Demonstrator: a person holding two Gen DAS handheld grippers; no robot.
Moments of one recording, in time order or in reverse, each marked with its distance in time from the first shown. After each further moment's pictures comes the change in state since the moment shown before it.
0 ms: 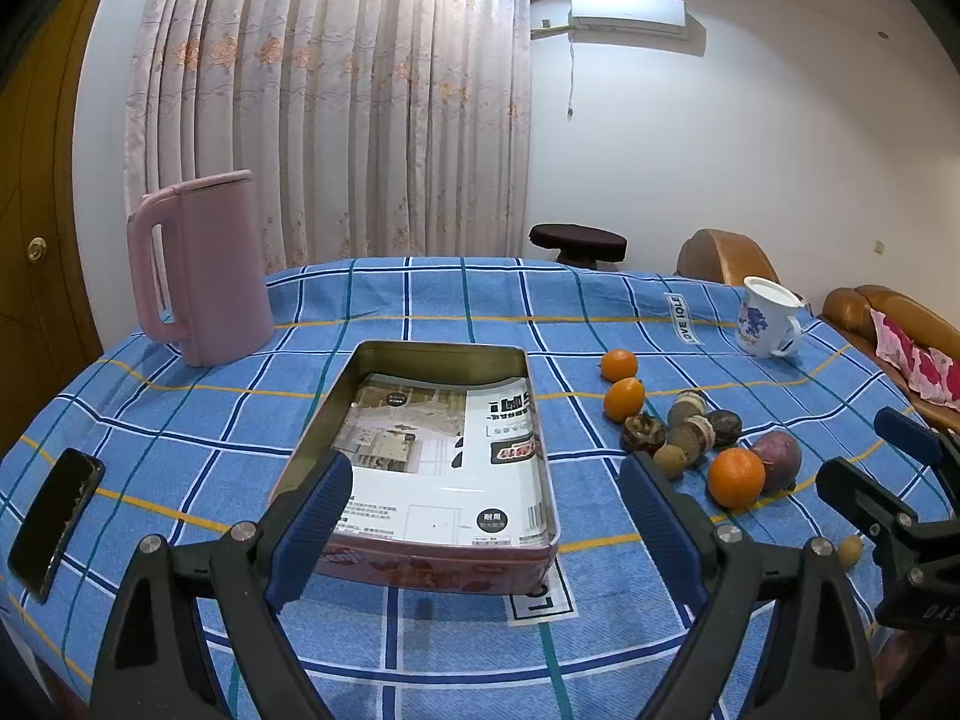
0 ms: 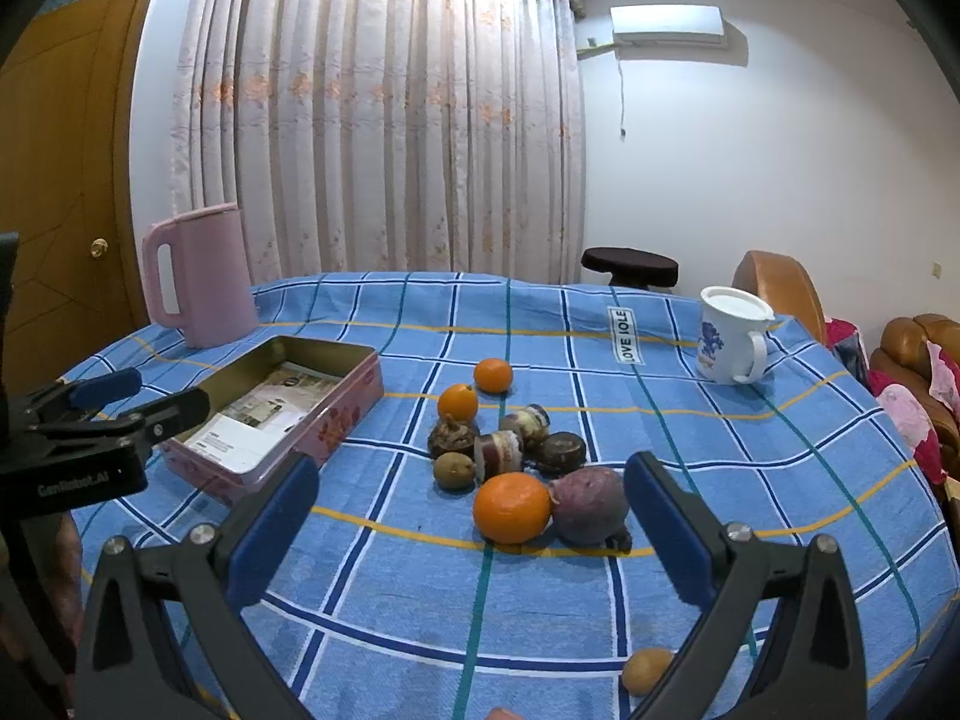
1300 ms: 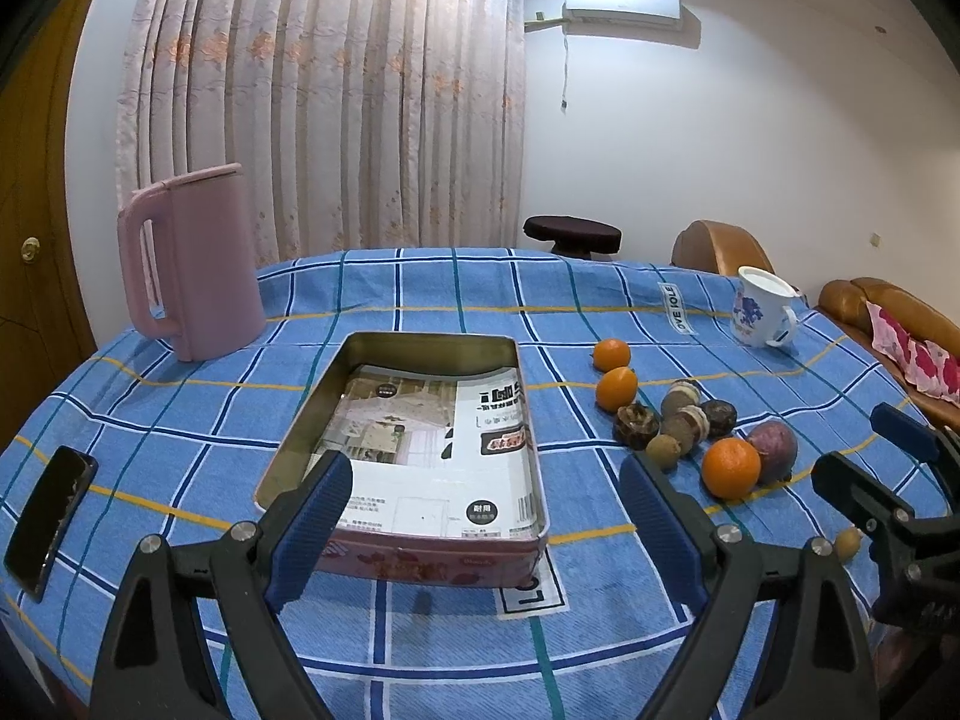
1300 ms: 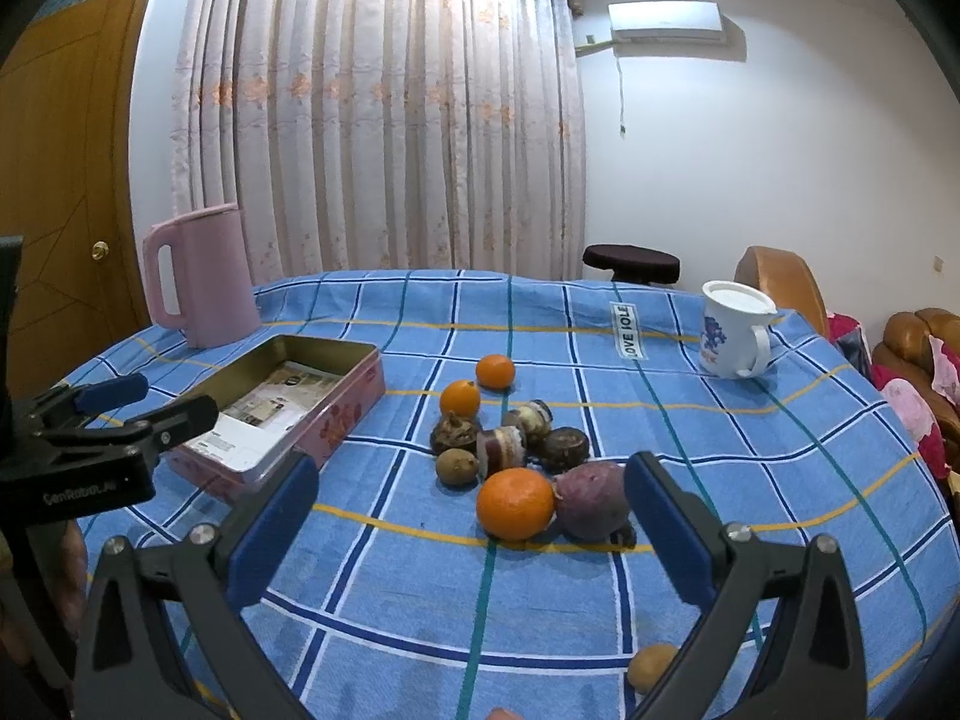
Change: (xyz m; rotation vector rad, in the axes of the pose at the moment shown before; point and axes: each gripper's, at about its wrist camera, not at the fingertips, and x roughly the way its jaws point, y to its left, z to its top) left arm 0.004 -0.006 -0.005 0.006 0.019 -0.015; right arm 0.003 0.001 -0.004 0.013 0.005 -0.005
